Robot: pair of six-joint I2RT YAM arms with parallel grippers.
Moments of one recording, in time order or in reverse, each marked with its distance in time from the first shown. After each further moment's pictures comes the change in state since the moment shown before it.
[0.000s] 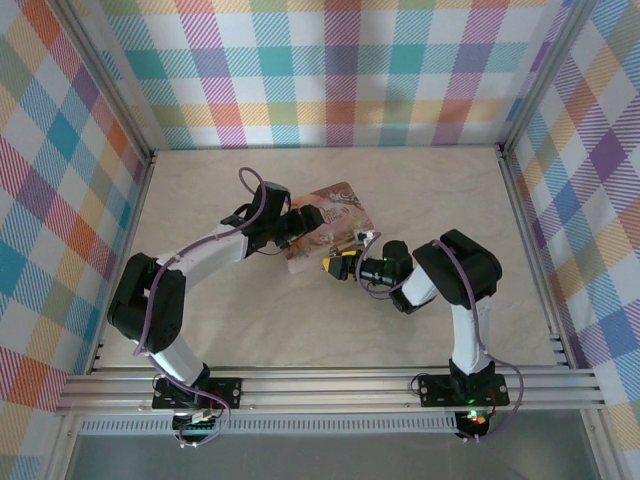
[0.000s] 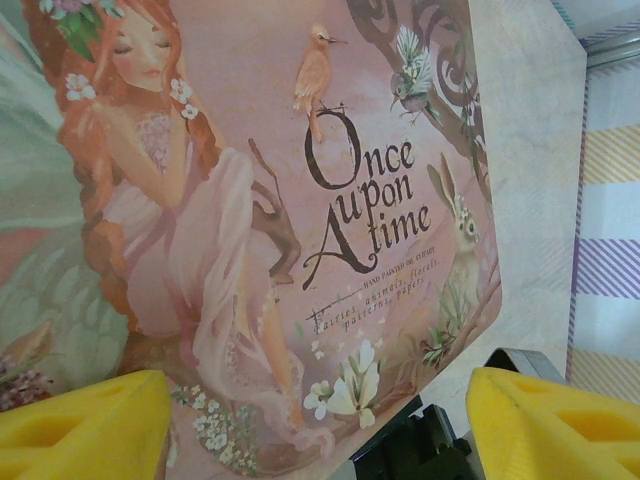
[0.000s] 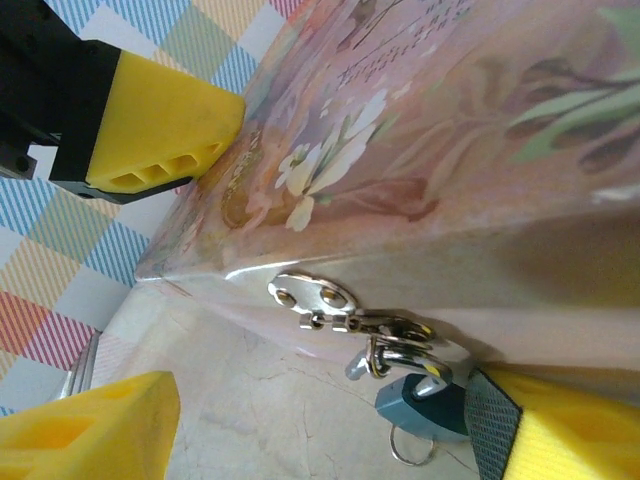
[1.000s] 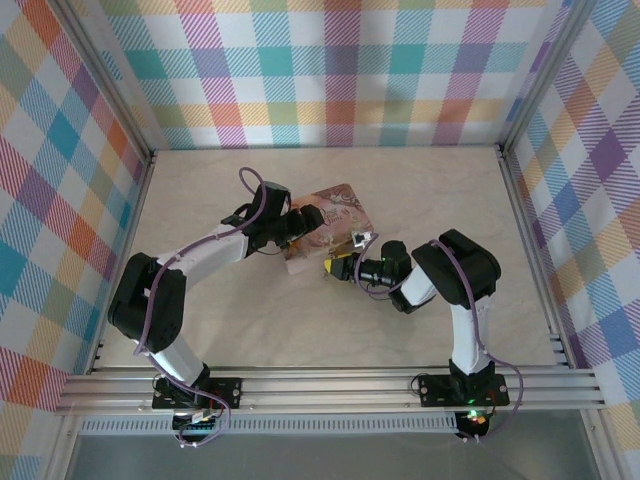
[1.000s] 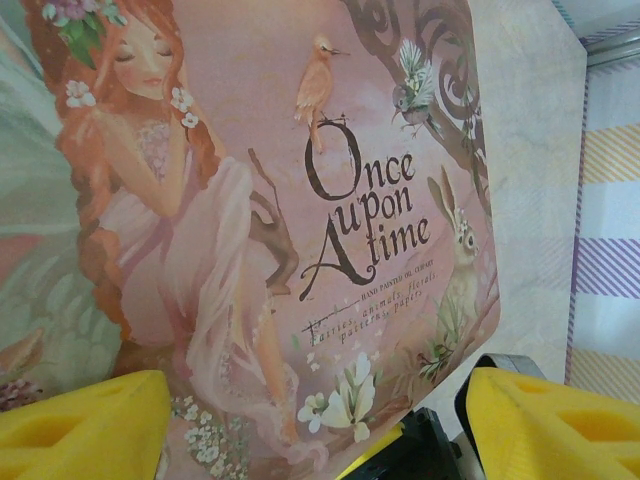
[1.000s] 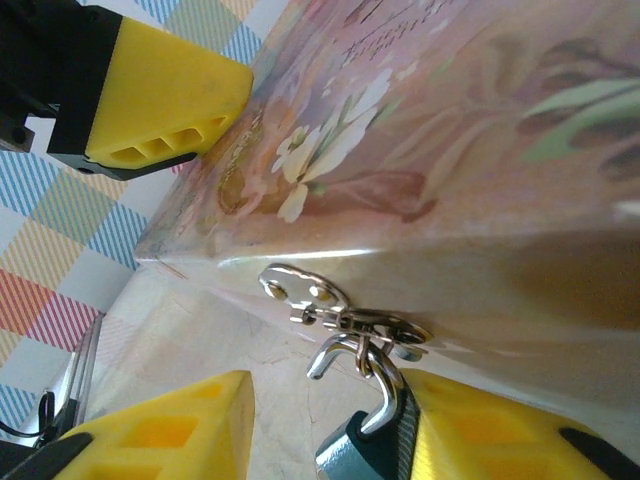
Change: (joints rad) left arm 0.000 0.002 0.002 0.000 0.002 -0.001; right arm 0.006 0.003 0.004 -0.018 -0.021 -0.021
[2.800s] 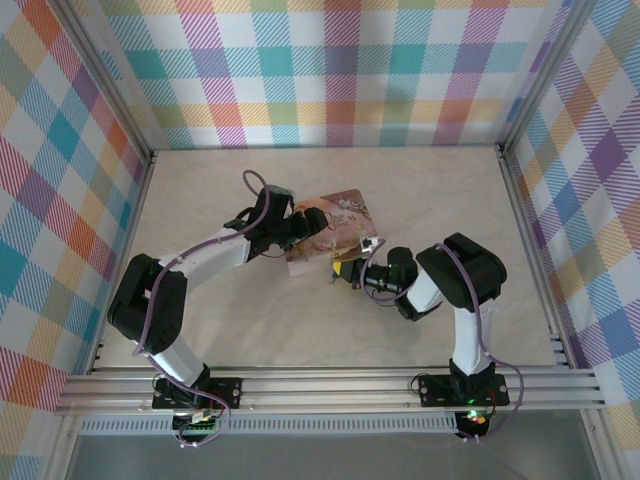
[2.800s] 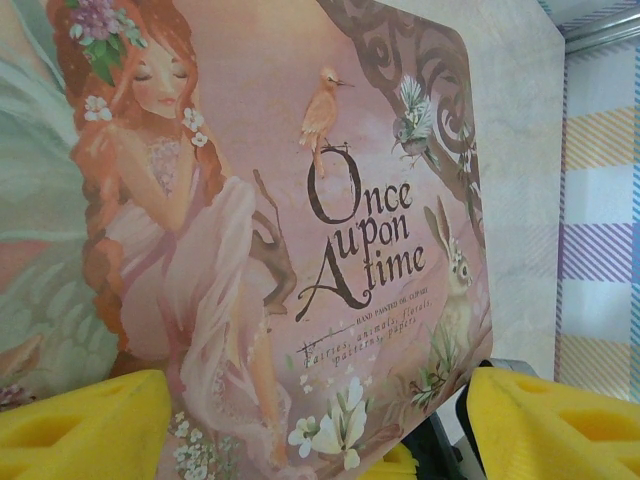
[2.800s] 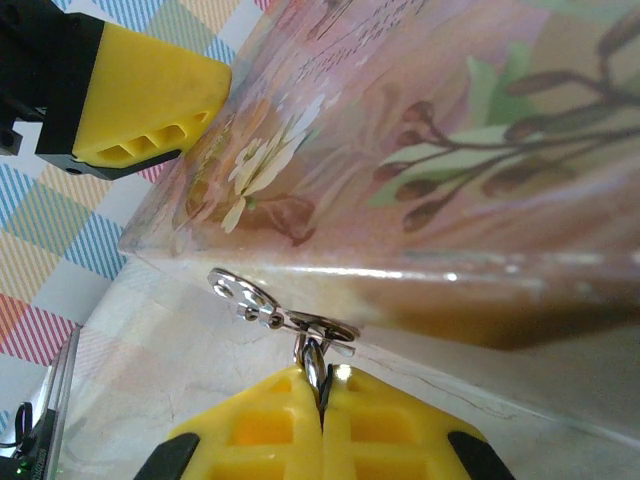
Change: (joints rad) left arm -0.018 -0.006 -0.033 0.055 0.002 0.000; right arm -0.019 -0.042 -0.097 0.034 0.063 -0.008
